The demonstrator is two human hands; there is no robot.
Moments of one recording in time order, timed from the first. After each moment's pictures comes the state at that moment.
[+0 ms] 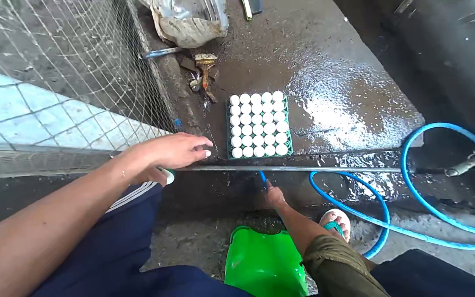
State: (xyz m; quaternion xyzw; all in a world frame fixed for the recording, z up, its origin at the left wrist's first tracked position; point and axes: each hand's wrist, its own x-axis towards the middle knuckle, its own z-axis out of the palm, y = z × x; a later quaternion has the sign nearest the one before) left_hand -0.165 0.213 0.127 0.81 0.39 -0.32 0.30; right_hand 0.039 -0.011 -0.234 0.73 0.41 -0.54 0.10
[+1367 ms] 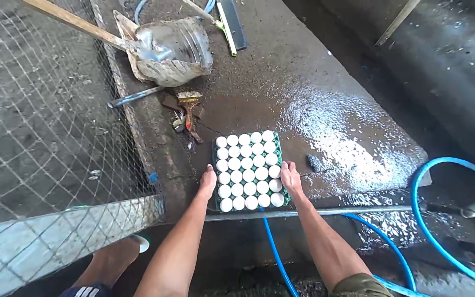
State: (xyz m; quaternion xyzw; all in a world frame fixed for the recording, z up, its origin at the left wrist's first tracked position) left_hand -0.086 0.278 -0.158 0.44 0.76 0.07 0.47; right_hand 0.175 0.177 -0.169 0.83 0.22 -0.43 -0.27
